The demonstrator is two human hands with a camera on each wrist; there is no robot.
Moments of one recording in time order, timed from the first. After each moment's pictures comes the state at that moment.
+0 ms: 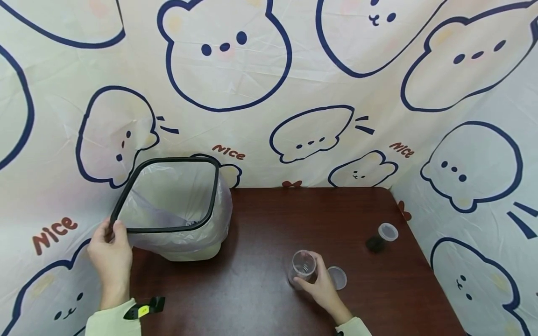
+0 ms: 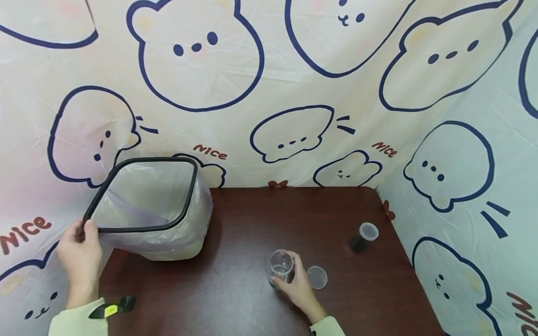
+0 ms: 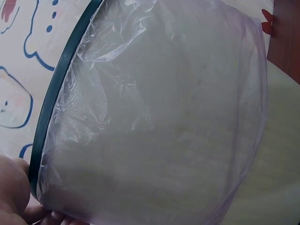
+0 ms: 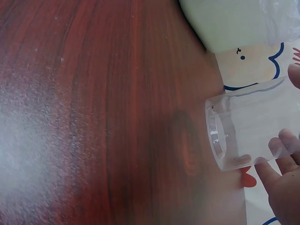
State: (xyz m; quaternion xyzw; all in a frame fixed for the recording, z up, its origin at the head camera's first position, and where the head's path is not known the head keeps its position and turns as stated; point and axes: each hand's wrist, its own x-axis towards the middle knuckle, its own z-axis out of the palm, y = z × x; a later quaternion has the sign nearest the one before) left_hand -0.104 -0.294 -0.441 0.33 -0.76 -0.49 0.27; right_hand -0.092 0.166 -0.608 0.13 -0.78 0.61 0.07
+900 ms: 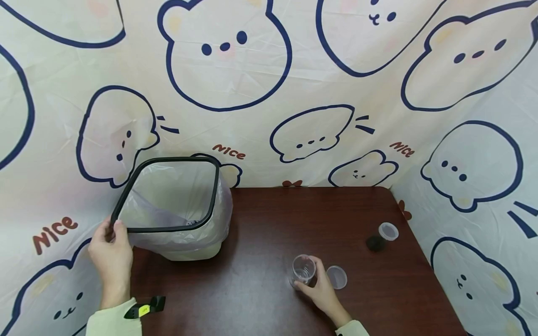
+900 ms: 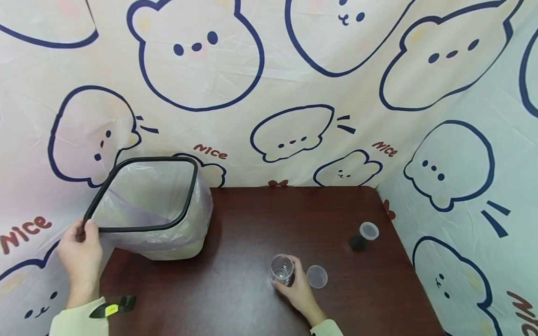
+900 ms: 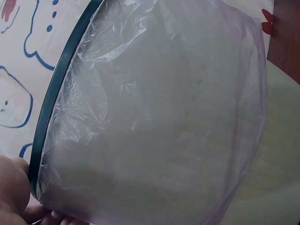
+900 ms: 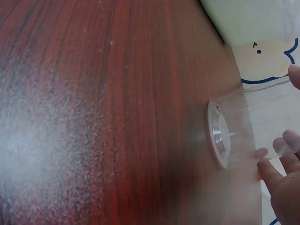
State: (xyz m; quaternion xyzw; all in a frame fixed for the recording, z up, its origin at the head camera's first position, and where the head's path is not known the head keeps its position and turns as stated) left_hand -0.102 -0.295 -0.440 0.34 -0.75 -0.51 0.27; right_hand -0.083 0.164 -0.614 0.11 -0.80 0.59 0.06
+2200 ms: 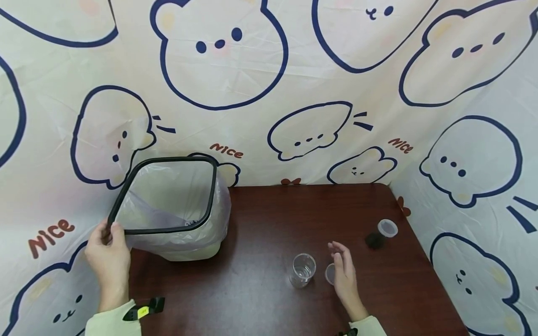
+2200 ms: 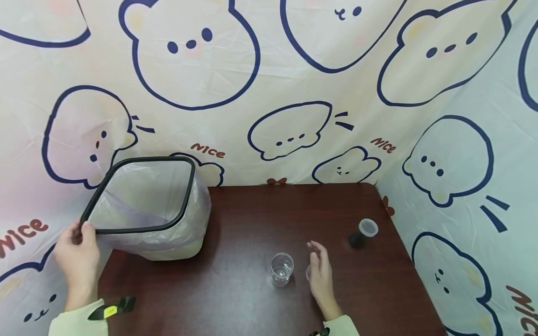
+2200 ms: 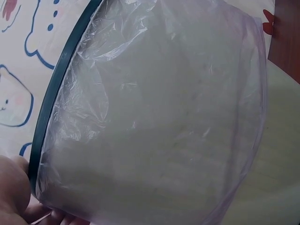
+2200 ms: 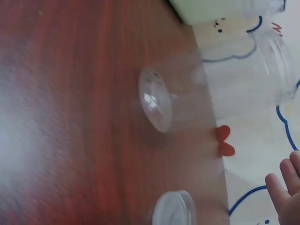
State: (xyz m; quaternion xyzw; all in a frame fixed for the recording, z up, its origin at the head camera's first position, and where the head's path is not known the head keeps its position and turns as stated) left_hand -0.103 -0.293 -0.440 0.35 -0.74 -0.50 0.26; right_hand -0.094 0.198 -0.579 0.04 -0.75 0.63 0.21
